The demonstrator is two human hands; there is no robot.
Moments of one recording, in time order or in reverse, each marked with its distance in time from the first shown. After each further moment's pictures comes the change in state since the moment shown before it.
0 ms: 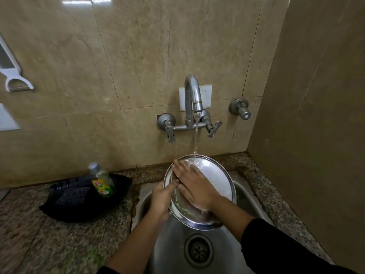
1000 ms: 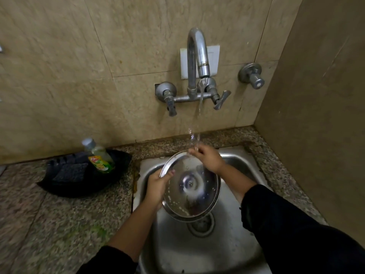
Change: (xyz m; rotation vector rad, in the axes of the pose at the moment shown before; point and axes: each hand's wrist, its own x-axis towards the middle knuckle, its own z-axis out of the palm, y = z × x) left_hand 0.019 -0.043 -0.042 0.160 -0.005 -0.053; right_hand 0.018 0.049 0.026 0.607 0.027 0.459
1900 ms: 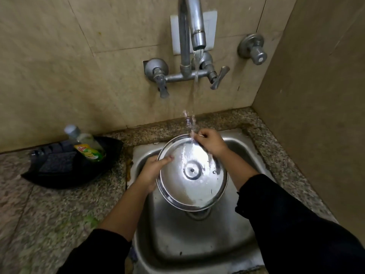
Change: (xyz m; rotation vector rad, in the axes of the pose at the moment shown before) left_hand 0.018 0.010 0.002 0.044 -0.132 -0.150; right_hand 0.009 0.032 -0.001 0.139 0.109 0.198
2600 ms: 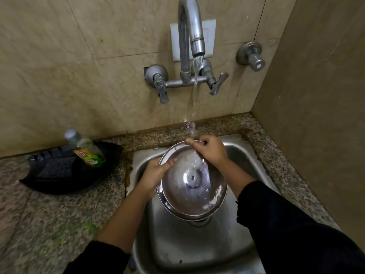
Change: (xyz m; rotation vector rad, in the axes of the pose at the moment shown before) left_hand -0.004 0.000 0.006 0.087 -0.035 0.125; right_hand -0.016 -0.012 0.003 -0.128 0.132 -0.008
